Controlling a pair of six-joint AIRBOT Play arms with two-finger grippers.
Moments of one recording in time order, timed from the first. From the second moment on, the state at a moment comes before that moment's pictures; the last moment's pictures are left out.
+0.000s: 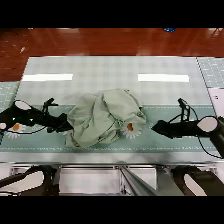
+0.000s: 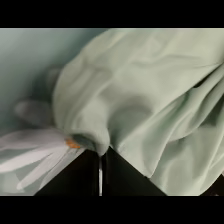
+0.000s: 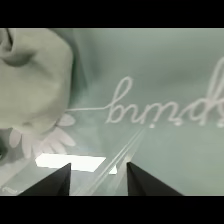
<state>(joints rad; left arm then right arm) 0.17 -1.33 0.61 0.90 -1.16 -1.28 0.04 -0.85 0.42 -0.99 0.98 1.59</state>
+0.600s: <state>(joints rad) 0.11 -1.35 0.69 0.91 -1.13 -1.27 0.20 -1.21 0.52 -0.63 0.74 1.40</state>
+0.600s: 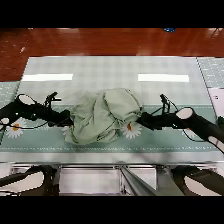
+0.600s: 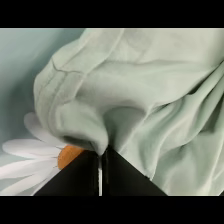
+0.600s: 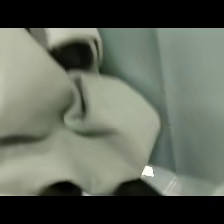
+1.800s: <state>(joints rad) 0.52 -0.84 1.80 0.67 -1.19 -1.27 -0.15 -0.78 1.89 -1.20 1.42 1.43</state>
